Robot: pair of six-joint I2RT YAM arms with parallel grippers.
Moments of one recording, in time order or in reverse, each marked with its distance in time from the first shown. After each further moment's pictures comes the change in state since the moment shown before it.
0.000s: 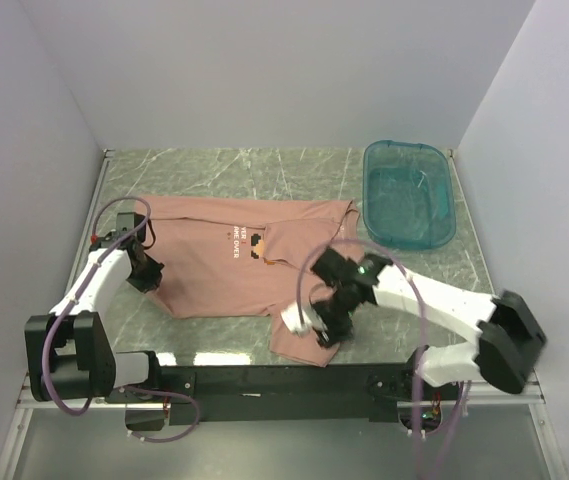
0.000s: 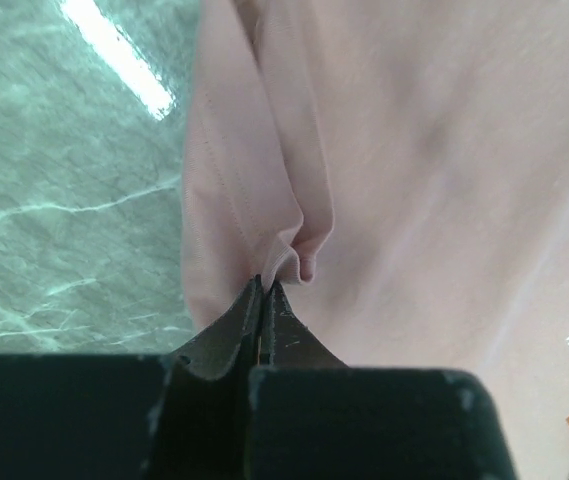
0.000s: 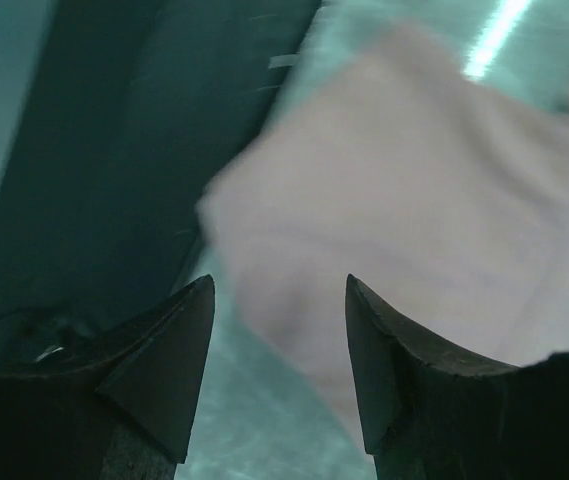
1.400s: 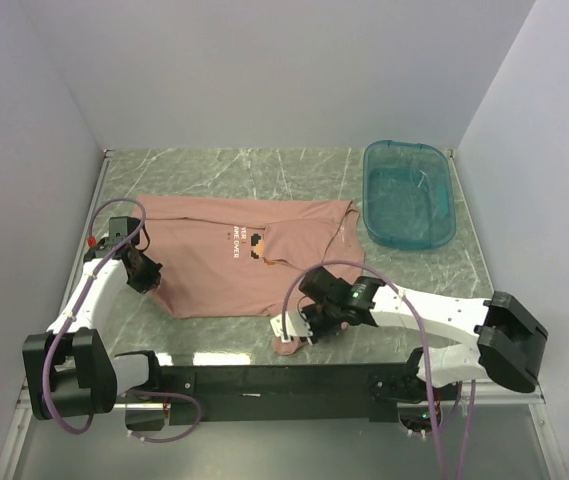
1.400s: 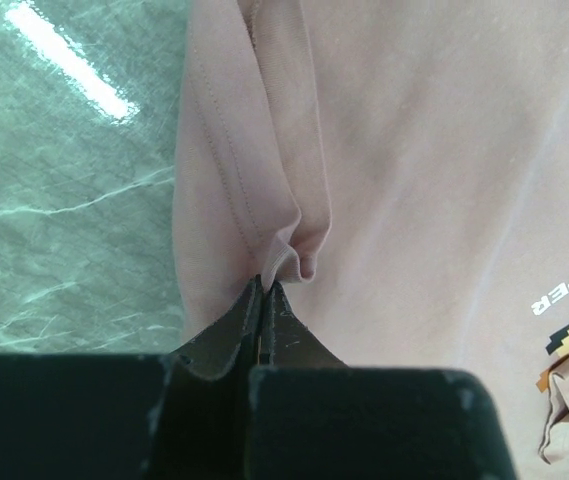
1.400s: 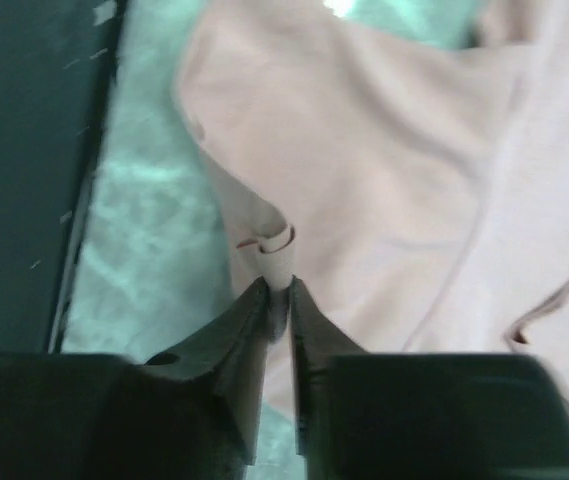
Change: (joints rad) left arm 0.034 -0.089 -0.056 0.054 0.076 0.034; right arm 0.225 -0.108 -0.229 0.320 0.385 0.159
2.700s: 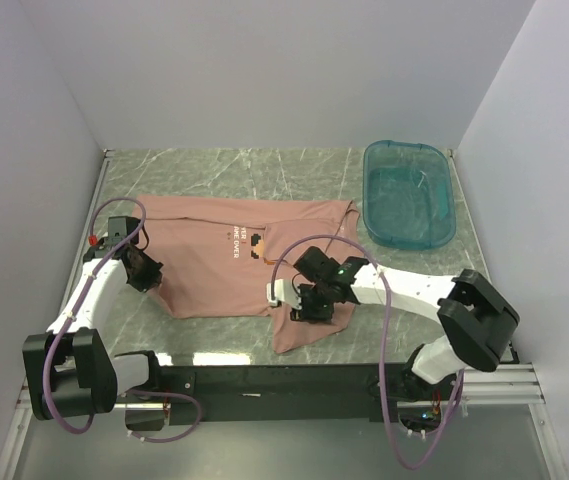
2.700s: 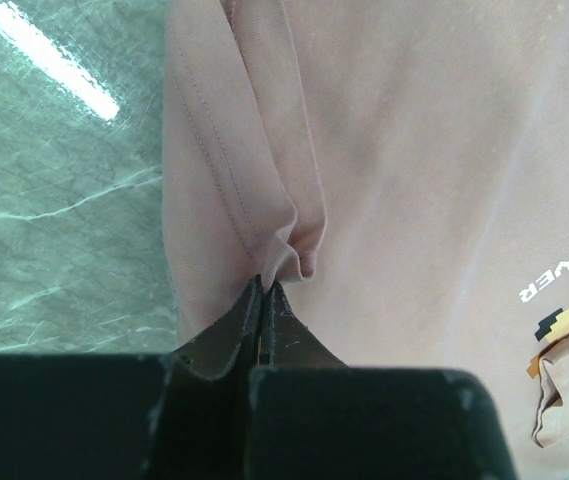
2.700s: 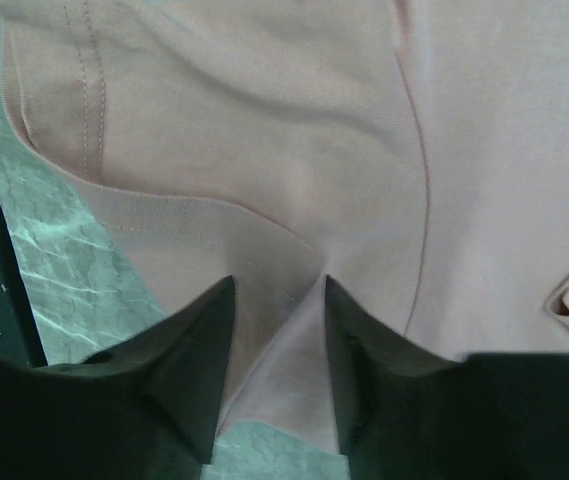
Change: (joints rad) left arm 0.005 0.000 0.000 0.020 0.036 0.019; right arm -0.153 0.198 0.116 0.050 -0.020 0.245
